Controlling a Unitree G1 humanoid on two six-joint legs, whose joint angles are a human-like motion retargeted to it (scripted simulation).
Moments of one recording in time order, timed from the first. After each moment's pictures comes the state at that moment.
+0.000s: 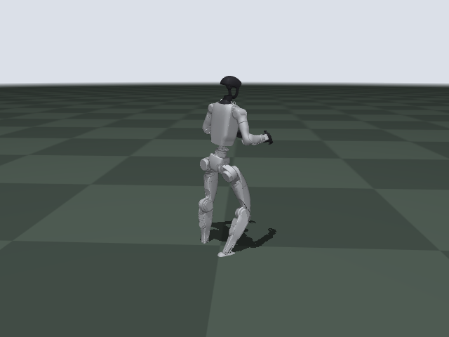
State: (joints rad) left arm -0.07 0.51 -0.30 -0.02 0.17 -0.09 -0.14; right arm -0.06 -0.56 0.22 -0.14 -0.03 -0.04 0.21; waist -0.11 -0.10 0.00; left_leg 0.01 -0.22 0.04 -0.03 -0.22 0.08; right_leg -0.38 -0.40 -0.10 0.87 -0.56 0.14
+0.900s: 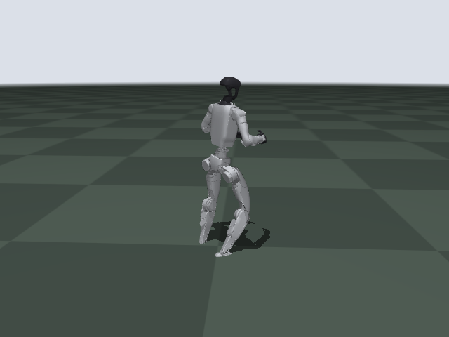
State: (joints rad) left arm 0.02 0.62 -0.31 -0.05 0.21 -0.13 -0.07; right arm -0.10 -0.61 0.39 -0.17 0.09 -0.08 0.27; waist -0.10 -0.10 0.04; left_leg -0.01 -0.18 0.10 0.23 -0.35 0.05; right_leg -0.29 -0.38 -0.10 0.87 -0.59 0.16
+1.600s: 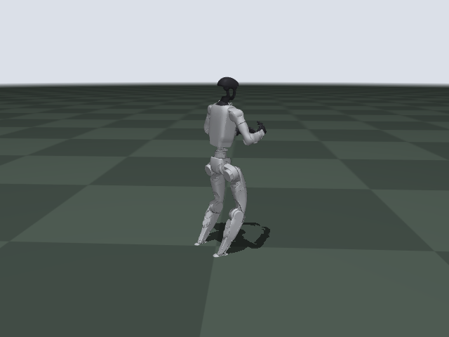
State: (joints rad) left arm -0.12 0.55 -0.41 -0.06 0.11 -0.20 0.05; right arm -0.30 -0.60 0.49 -0.16 0.16 -0.17 0.08; waist -0.06 0.10 0.07; left_leg -0.18 0.14 0.11 0.67 -0.56 0.00; right_leg -0.16 -0.07 -0.18 0.62 -0.48 0.10
